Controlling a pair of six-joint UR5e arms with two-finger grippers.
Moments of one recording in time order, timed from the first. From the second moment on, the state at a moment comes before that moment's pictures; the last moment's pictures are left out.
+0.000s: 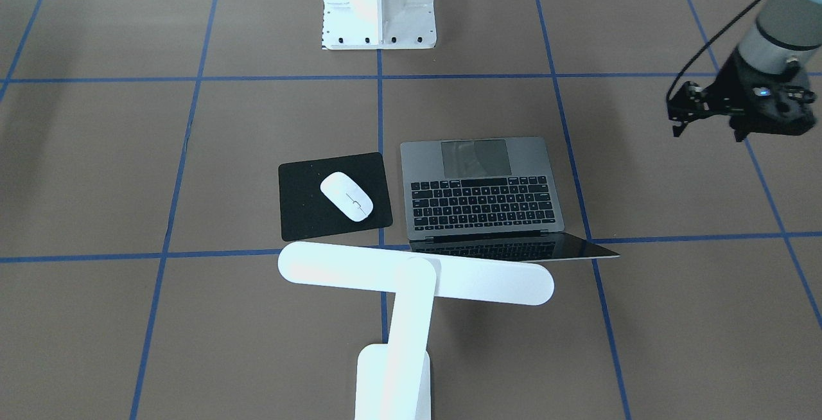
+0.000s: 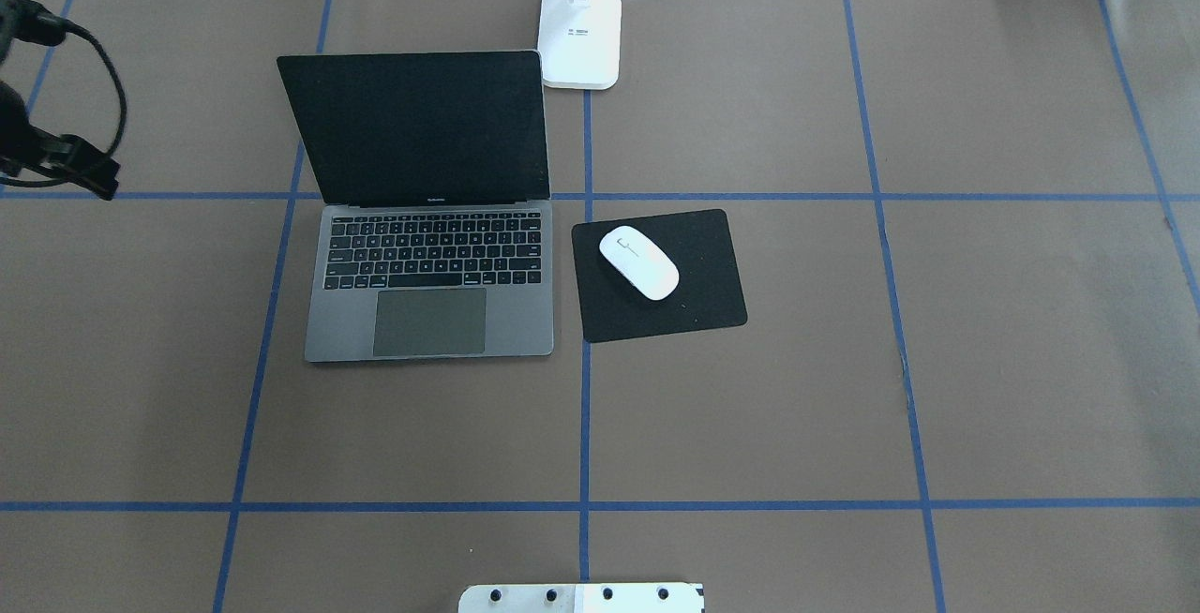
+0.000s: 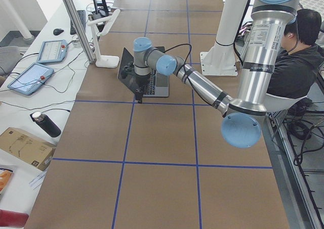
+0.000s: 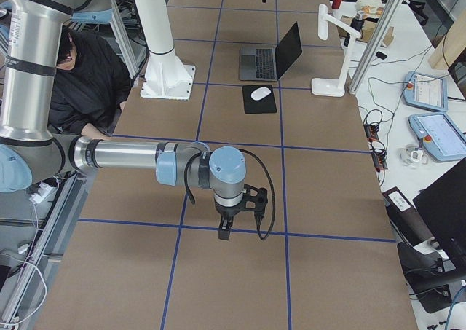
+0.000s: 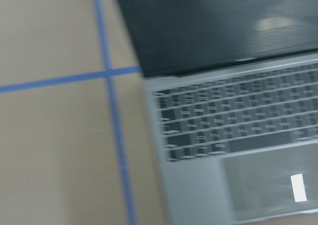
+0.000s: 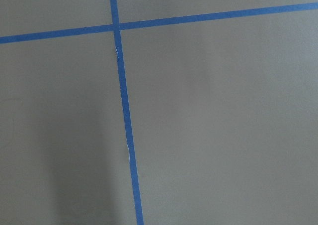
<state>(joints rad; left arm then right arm) -1.16 -1.71 -1.98 -1.41 -2.13 -0.32 1.61 -1.81 1.83 -1.61 2.30 0.10</state>
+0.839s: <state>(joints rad) -1.54 -1.57 -1.72 -1.42 -2.25 0.07 1.61 -1.80 1.83 -1.61 2.32 0.10</state>
